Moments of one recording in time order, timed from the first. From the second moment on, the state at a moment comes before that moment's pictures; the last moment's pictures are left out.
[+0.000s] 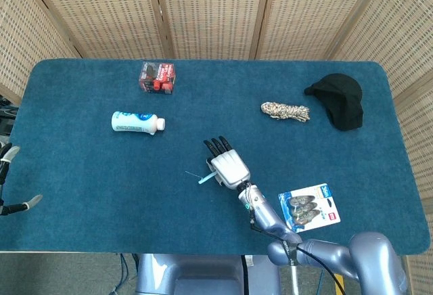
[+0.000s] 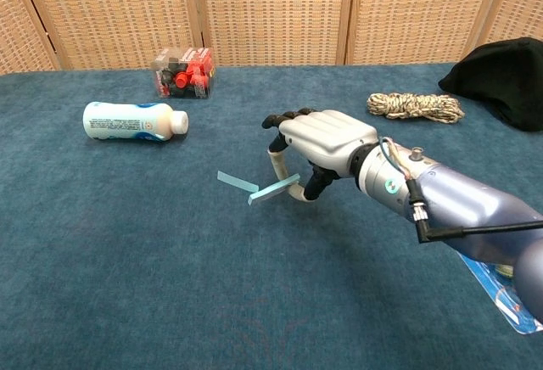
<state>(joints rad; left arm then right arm) -0.11 -1.11 -0.08 -1.50 1.44 1.43 -0.30 0.86 -1.89 0.22 -1.21 -1.17 0.96 -0.45</state>
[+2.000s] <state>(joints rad) -0.76 -1.60 -0.20 -1.30 1.52 1.02 -0.02 0.88 -1.78 0.28 -1.49 -0.90 1.11 -0.80</state>
